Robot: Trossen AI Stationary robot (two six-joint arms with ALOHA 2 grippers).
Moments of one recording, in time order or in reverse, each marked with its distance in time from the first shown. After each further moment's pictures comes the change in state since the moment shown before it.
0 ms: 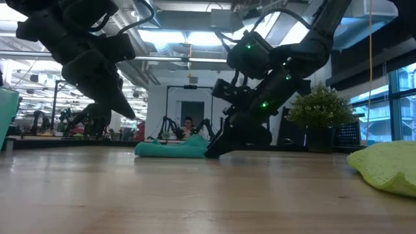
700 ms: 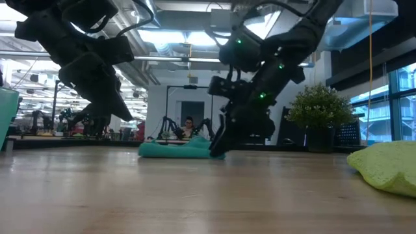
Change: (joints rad) left arm 0.002 -0.007 0.000 -0.031 0.001 -0.009; right arm 0.004 -0.037 0.097 -0.213 -0.054 -0.015
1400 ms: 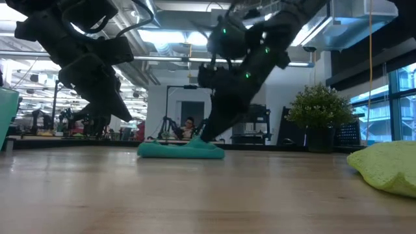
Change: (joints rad) left arm 0.000 0.000 0.000 -0.006 -0.008 0.005; right arm -0.022 0.006 0.192 -0.250 -0.124 0.288
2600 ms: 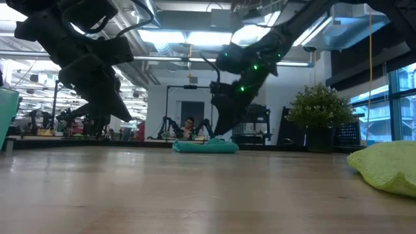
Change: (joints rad) left arm 0.001 0.000 0.000 -0.003 -0.001 0.000; right arm -0.329 0.005 0.052 -0.048 0.152 -0.062
